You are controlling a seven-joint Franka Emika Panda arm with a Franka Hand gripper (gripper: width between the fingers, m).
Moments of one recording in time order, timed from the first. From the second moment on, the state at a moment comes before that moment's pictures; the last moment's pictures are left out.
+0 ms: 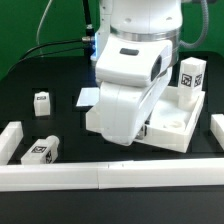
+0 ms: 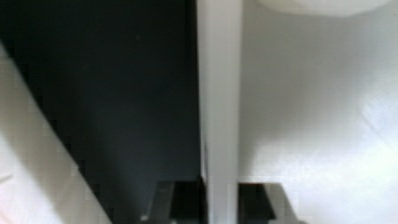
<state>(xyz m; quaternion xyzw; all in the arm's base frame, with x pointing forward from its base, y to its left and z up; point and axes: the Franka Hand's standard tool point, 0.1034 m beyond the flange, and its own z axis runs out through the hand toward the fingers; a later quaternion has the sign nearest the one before) 0.613 0.001 0.045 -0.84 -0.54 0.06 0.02</state>
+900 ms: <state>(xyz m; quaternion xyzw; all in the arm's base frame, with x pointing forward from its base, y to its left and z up) 0.634 0.005 0.041 -0.81 -0.59 0.03 0.06</state>
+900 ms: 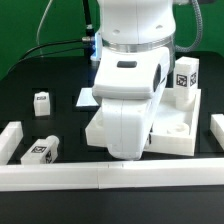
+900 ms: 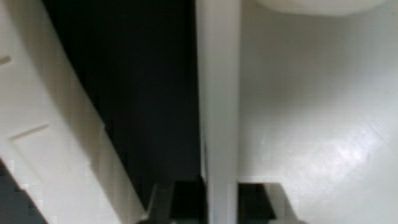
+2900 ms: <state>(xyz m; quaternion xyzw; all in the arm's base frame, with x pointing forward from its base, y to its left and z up) 0.647 0.066 0.031 -0.71 -0.70 -0.09 0.00</state>
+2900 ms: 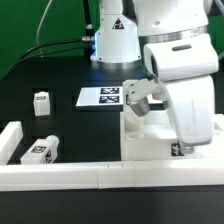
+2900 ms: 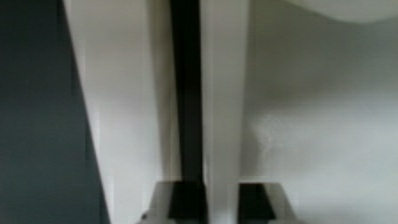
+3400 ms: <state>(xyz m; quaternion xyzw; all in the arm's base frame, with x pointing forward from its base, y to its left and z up) 0.653 0.065 0.029 -0.71 -0.70 -0.08 0.01</state>
